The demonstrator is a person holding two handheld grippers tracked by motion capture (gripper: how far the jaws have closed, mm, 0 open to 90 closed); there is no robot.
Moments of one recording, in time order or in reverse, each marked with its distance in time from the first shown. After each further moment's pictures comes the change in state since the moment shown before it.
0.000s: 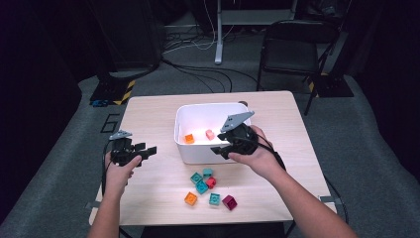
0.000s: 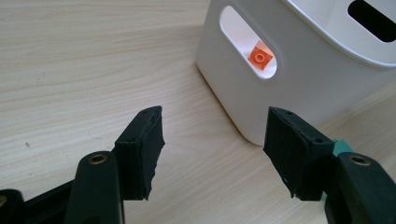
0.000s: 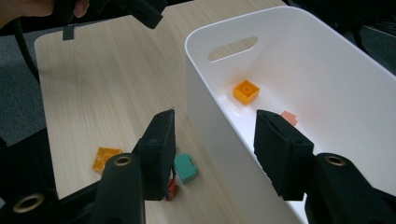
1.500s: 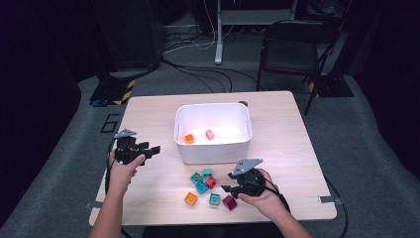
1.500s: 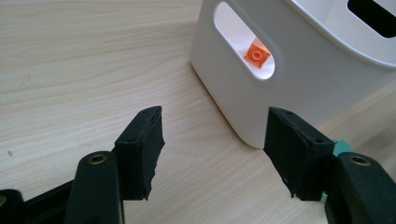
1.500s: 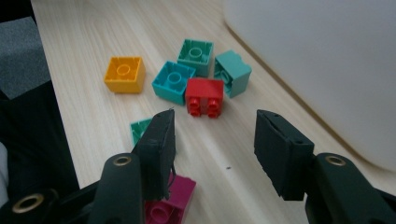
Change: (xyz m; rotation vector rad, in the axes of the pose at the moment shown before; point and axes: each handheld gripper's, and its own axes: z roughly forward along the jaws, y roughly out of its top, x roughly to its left) left arm -0.003 0.004 0.012 0.022 -0.016 0.009; right arm 0.043 -0.120 0.039 0.043 0.022 0.102
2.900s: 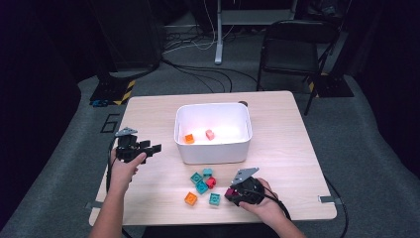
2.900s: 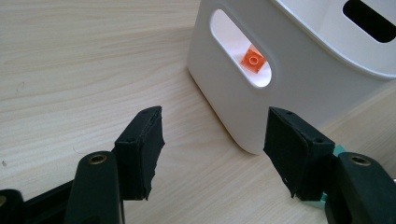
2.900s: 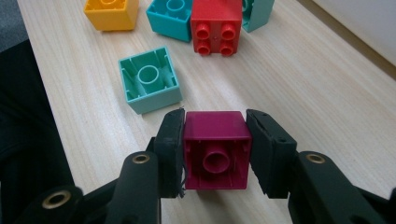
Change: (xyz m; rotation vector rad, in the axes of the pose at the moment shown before) left arm 0.000 0.004 0.002 -0.007 -0.010 0.000; right arm 0.002 -0.031 0.023 0.121 0.014 0.021
